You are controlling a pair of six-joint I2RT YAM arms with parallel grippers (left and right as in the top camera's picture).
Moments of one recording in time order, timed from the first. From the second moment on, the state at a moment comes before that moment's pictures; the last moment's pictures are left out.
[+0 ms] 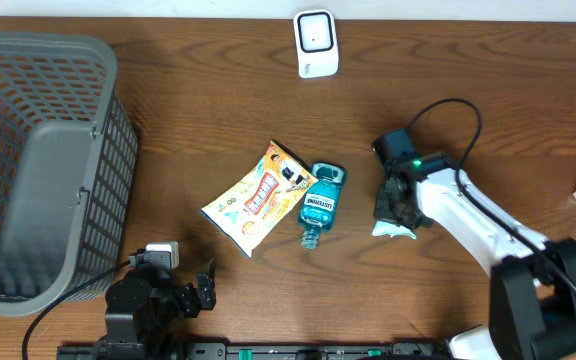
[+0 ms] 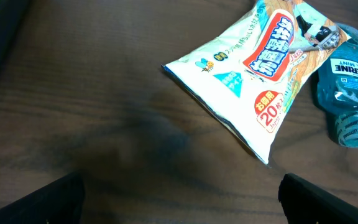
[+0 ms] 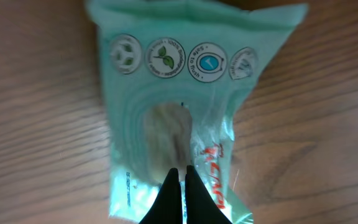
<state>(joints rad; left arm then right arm) -0.05 0.00 0.26 -0.94 0.17 -0.16 0.36 1.68 0.99 -0.86 0.15 0.62</state>
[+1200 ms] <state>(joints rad) -0.05 0.00 0.26 -0.94 0.17 -0.16 0.37 1.65 1.15 -0.97 0.05 0.72</state>
